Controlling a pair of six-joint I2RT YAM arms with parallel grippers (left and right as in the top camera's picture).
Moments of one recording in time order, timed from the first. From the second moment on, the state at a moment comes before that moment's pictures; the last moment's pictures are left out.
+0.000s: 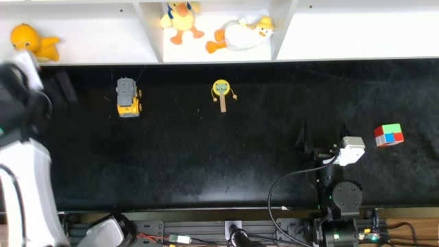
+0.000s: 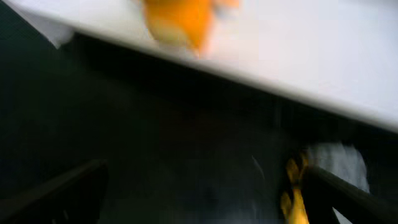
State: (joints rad) left arm 0.43 1.23 1.00 -0.53 0.07 0.06; right arm 0.07 0.01 0.02 -0.01 0.08 0.20
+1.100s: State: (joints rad) left arm 0.07 1.42 0.75 -0.31 0.13 -0.05; right arm 0.07 0.01 0.02 -0.01 0.08 0.20
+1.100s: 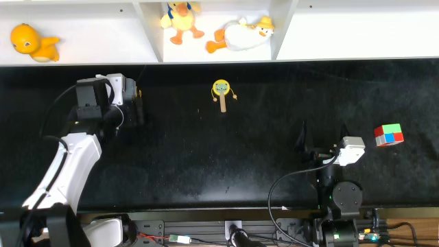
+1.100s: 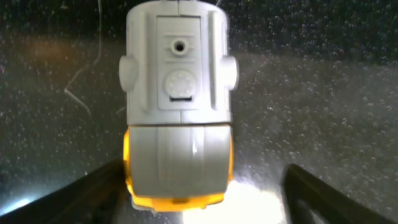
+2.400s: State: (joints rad) left arm 0.06 1.16 0.83 -0.41 0.02 -0.05; right arm 0.07 0.01 0.02 -0.01 0.08 0.20
